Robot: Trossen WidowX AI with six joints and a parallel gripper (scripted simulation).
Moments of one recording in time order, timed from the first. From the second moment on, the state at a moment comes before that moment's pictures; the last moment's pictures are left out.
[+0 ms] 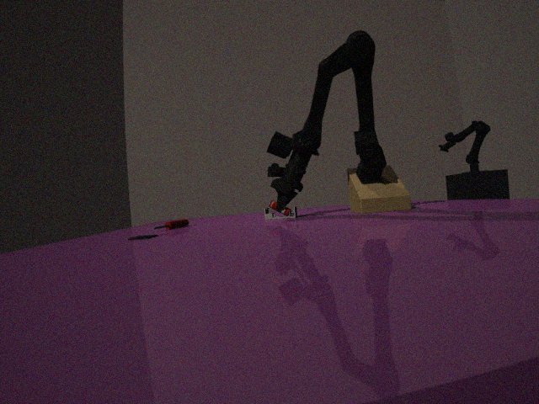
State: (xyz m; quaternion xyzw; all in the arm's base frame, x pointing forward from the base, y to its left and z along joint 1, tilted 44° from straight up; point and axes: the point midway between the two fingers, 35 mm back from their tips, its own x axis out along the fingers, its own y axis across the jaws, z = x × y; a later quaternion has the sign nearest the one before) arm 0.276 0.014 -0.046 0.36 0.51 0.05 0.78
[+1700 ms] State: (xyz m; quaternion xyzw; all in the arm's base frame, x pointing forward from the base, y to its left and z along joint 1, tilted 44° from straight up) arm 0.281 0.014 -0.051 0.34 0.58 0.08 0.74
